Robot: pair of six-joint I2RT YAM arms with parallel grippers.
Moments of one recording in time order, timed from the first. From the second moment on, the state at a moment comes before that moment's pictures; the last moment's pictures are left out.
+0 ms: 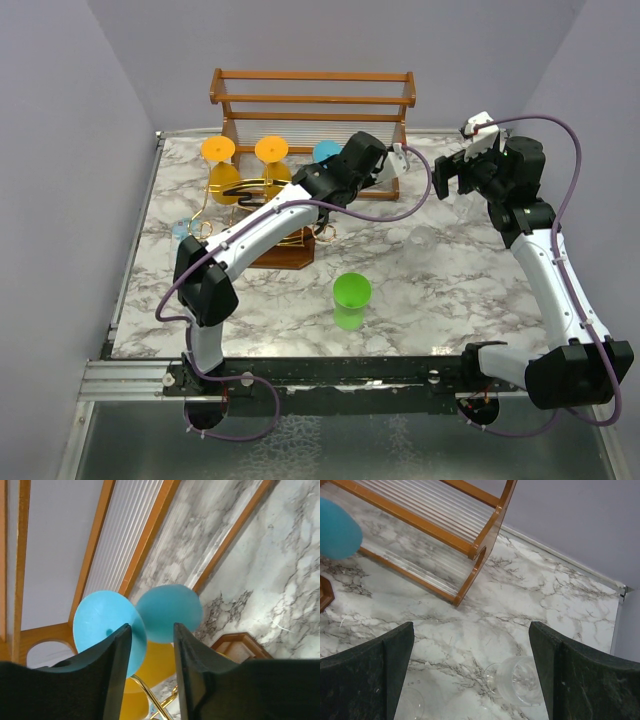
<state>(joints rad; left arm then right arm) -0.84 1.88 1.88 -0.65 -0.45 0.62 0.06 1.19 1.16 -0.27 -0.31 -0.29</state>
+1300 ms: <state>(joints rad) -0.57 1.40 1.74 -0.69 -0.03 0.47 0.24 1.21 1.37 -0.57 -0.64 -0.52</state>
